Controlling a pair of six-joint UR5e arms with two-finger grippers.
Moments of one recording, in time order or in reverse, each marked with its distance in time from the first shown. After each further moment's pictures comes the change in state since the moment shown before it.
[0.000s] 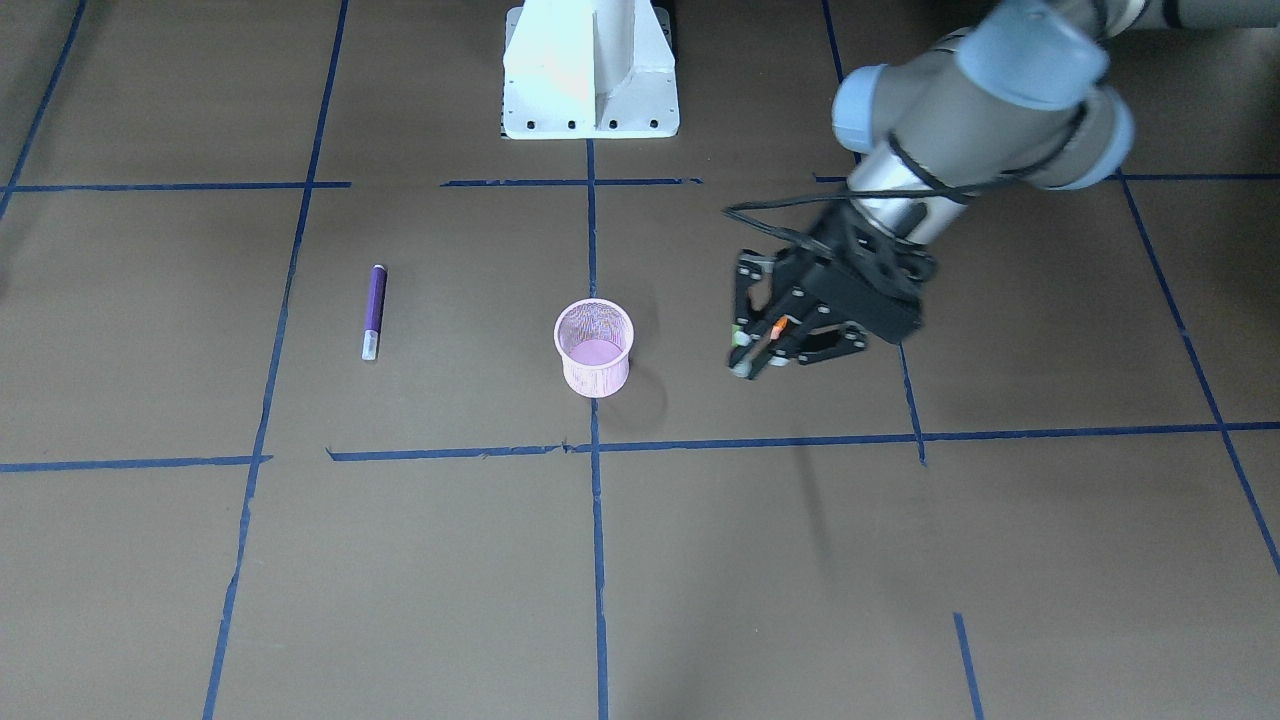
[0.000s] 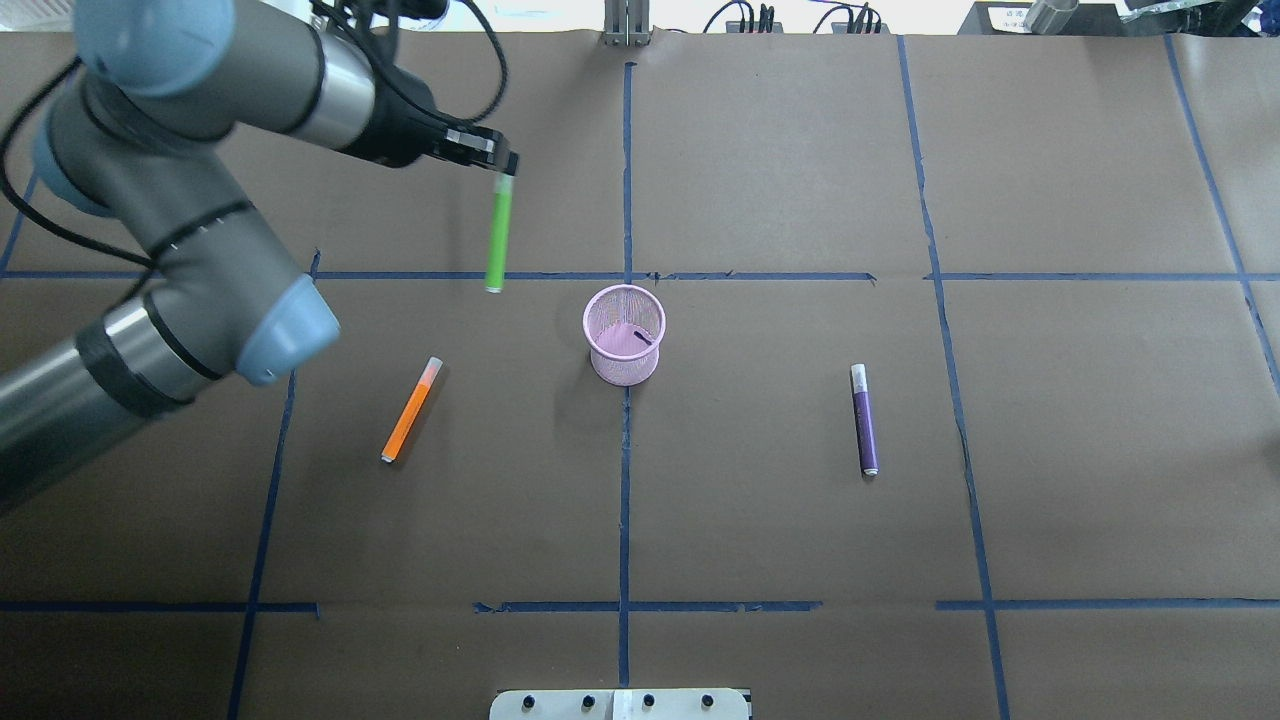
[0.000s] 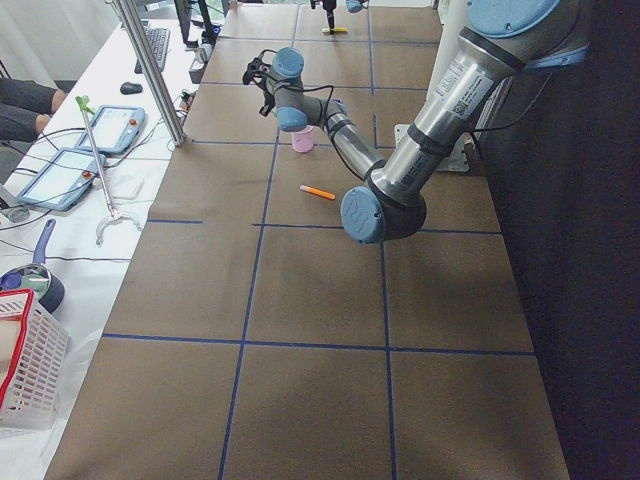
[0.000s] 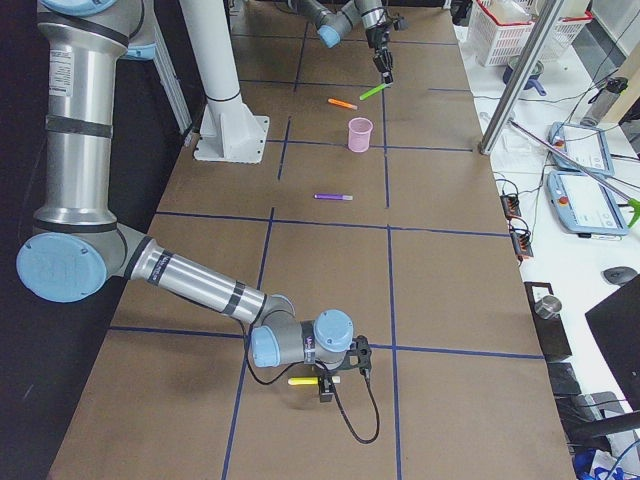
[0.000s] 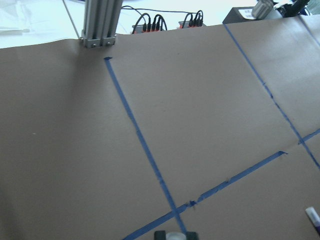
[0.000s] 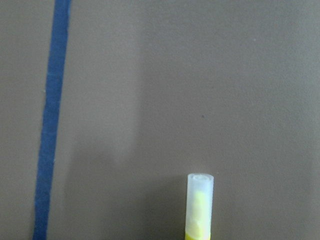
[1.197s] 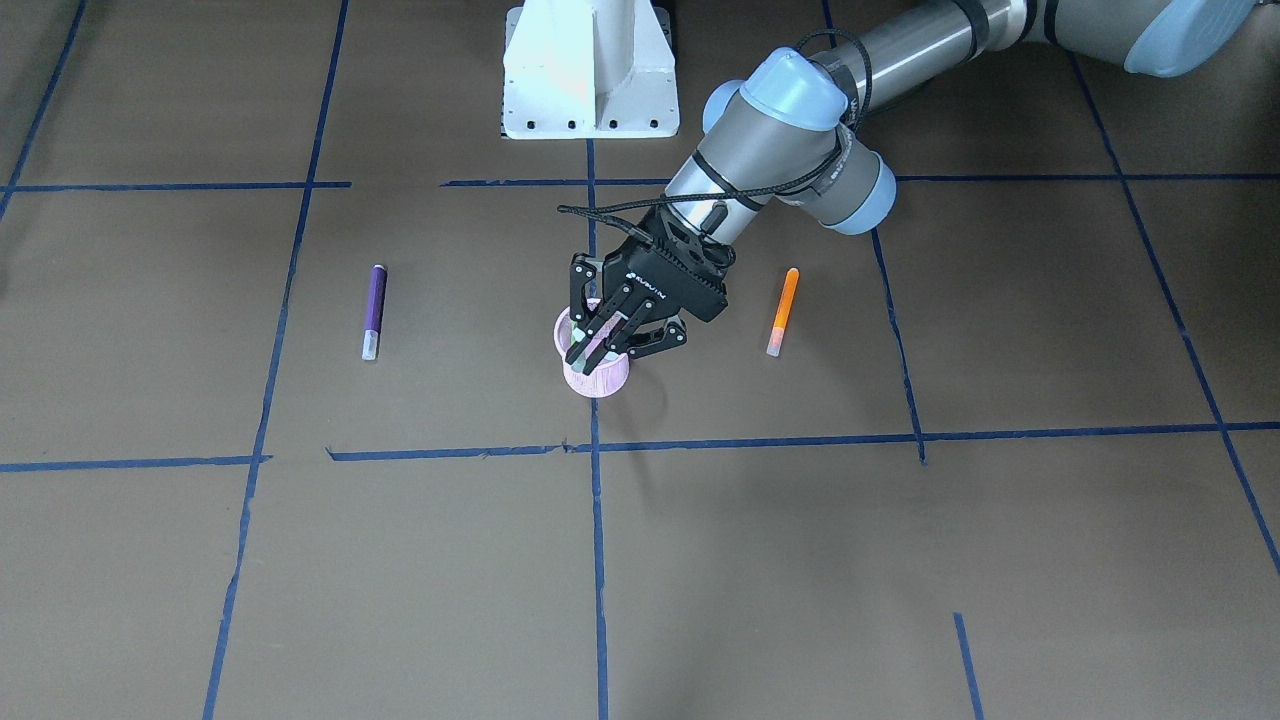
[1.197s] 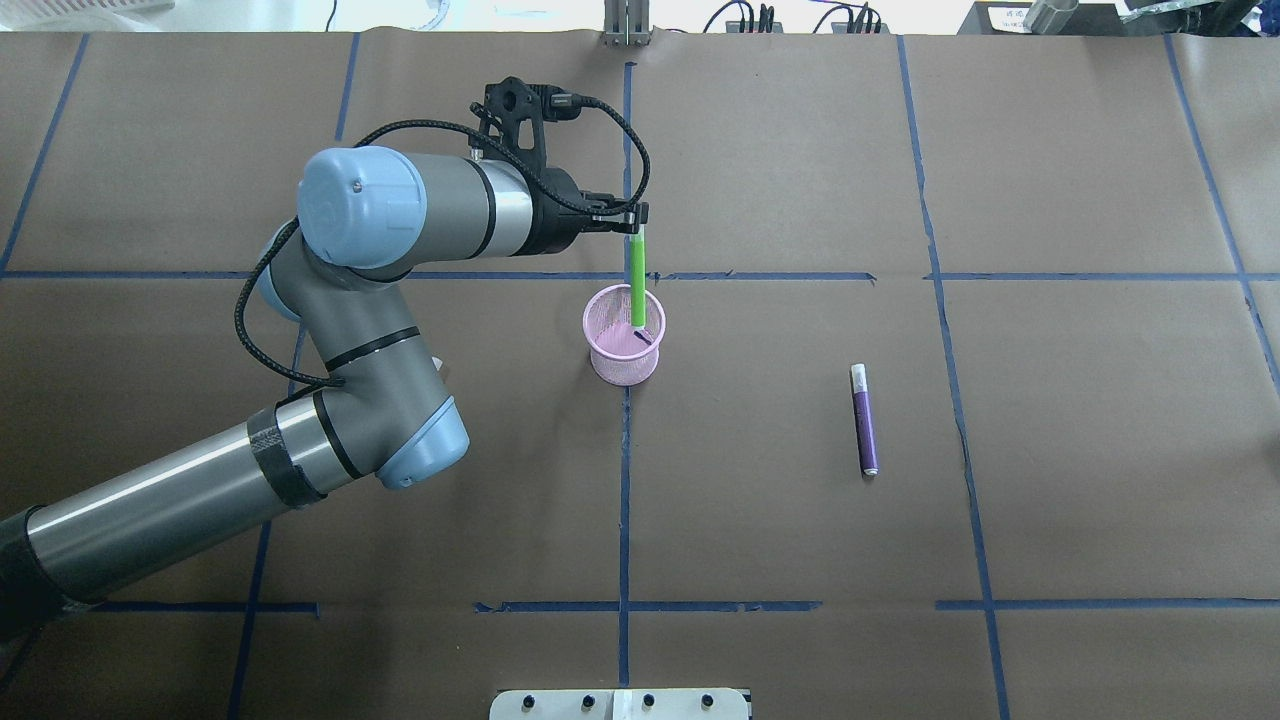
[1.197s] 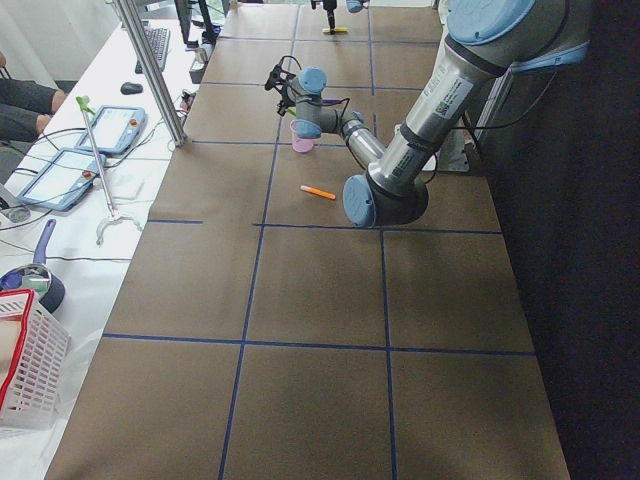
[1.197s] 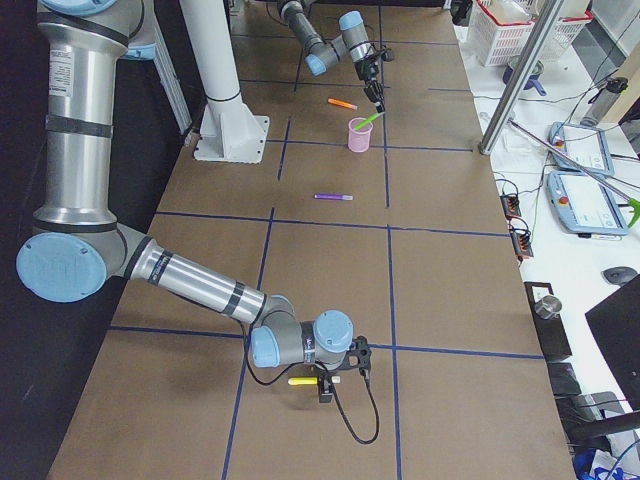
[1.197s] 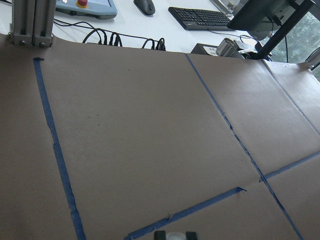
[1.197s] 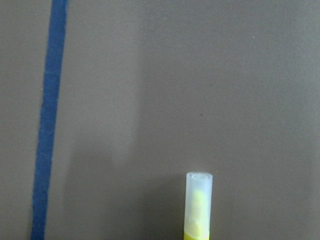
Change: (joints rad) left arm 0.123 -0.024 0.183 -0.235 0.143 -0.054; right arm 0.000 0.000 -0.002 0.000 0.000 0.000
